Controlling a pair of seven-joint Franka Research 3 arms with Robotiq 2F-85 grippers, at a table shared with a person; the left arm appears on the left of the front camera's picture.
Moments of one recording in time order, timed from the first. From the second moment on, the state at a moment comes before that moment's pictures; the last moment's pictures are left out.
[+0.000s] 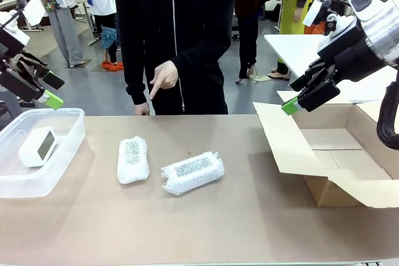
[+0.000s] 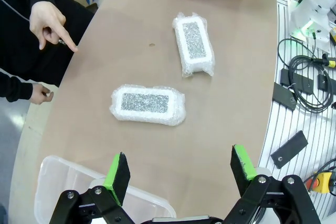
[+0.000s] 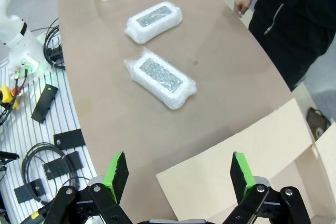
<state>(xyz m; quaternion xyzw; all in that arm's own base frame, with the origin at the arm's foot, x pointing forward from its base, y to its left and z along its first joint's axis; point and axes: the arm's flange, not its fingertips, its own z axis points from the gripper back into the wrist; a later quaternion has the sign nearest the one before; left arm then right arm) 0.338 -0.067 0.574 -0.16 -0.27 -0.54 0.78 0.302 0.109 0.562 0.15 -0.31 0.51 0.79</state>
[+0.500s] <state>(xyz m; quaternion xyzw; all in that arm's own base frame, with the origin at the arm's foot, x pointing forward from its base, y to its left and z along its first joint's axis) 0.338 -0.067 0.574 -0.16 -0.27 -0.54 0.78 0.302 0.109 0.563 0.15 -0.31 0.51 0.79</state>
